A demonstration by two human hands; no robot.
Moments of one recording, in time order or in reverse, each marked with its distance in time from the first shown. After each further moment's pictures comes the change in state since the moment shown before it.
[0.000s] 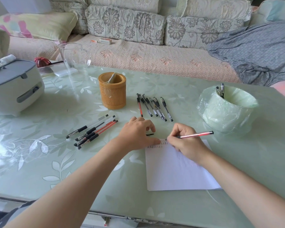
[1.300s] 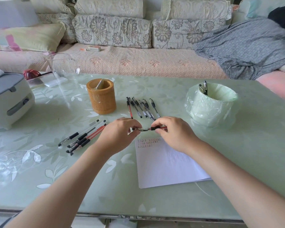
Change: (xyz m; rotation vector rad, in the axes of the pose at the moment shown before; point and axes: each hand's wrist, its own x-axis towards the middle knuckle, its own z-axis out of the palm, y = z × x) left_hand -0.024 0.006 -0.028 0.037 0.190 0.154; right_hand 0.001 -0.032 -0.007 -0.765 0.066 -0.214
